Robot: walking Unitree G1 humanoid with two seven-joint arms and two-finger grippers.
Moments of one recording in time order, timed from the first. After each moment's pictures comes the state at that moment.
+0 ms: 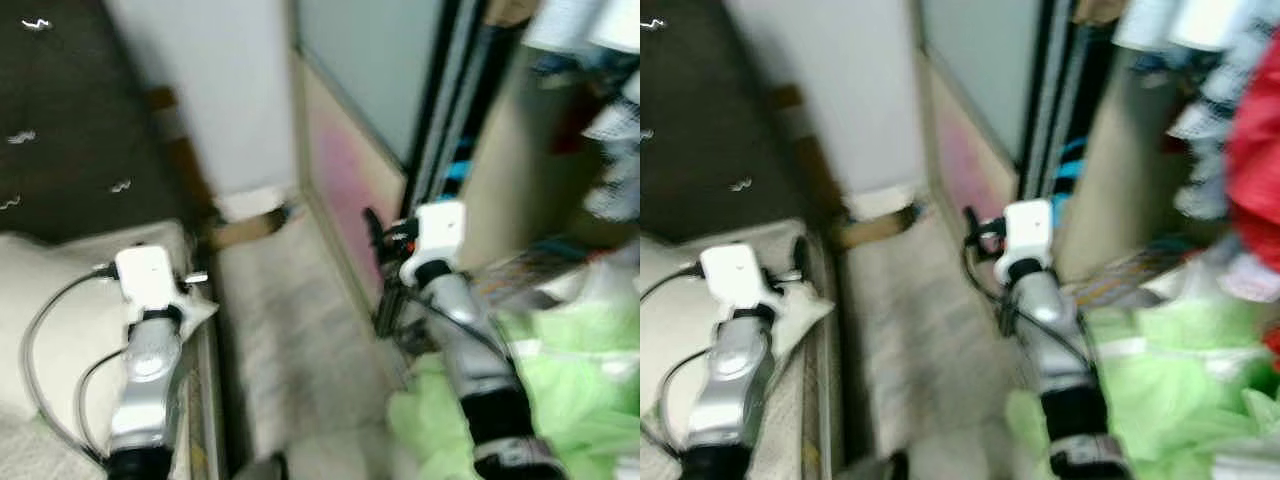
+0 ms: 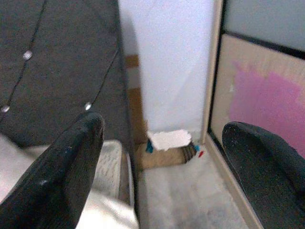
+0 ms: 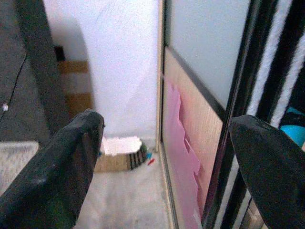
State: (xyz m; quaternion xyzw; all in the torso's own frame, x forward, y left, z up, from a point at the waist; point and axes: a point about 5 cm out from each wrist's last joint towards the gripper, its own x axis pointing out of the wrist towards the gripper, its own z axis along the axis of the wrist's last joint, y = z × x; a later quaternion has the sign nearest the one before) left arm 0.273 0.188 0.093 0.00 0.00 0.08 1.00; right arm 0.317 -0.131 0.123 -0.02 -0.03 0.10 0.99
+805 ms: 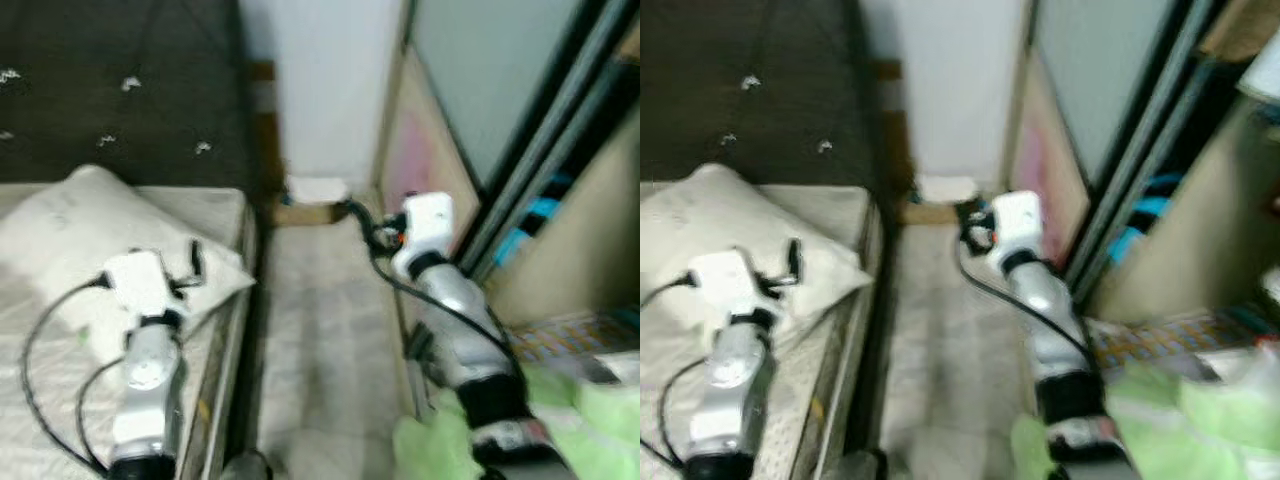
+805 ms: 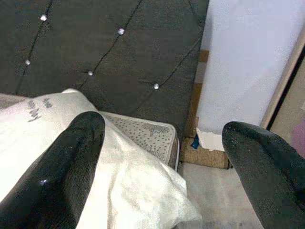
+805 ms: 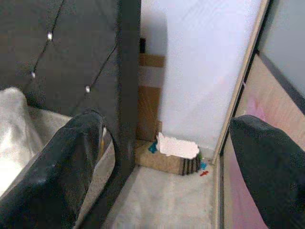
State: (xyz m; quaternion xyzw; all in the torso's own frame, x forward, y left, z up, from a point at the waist) left arm 0.264 0.190 0.091 -0.03 -0.01 0.10 1.00; right arm 0.324 -0.124 0.122 -0.02 -0.02 0.13 0.99
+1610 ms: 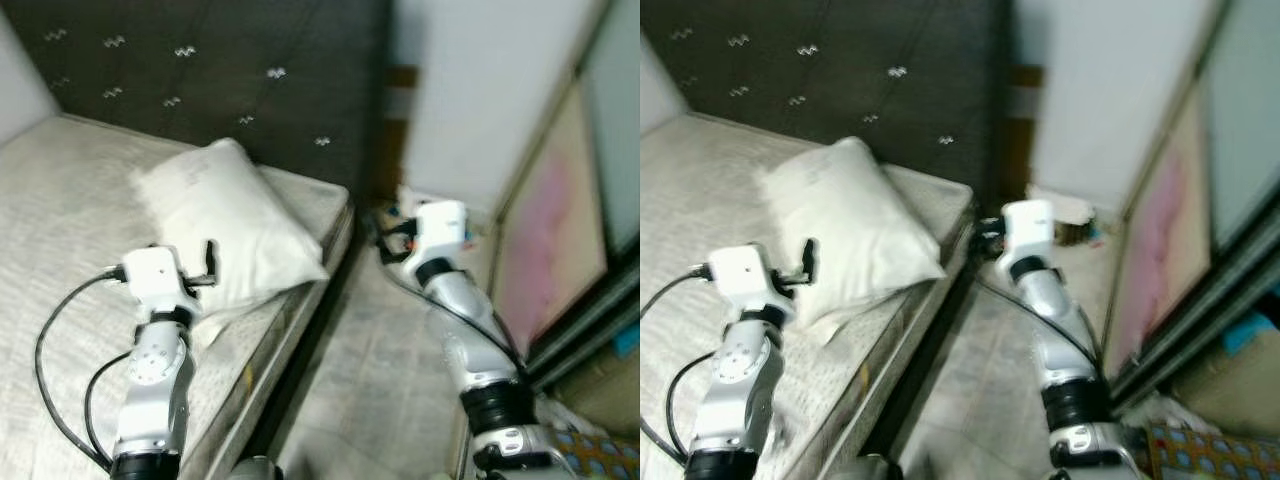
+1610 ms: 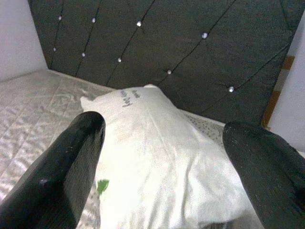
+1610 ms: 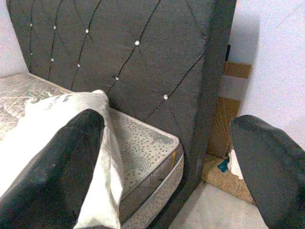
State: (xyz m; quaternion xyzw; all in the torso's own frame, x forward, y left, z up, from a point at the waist) left arm 0.270 0.181 0.097 -0.02 0.00 0.05 1.00; right arm 0.324 -0.130 0.119 0.00 -0.02 0.11 0.99
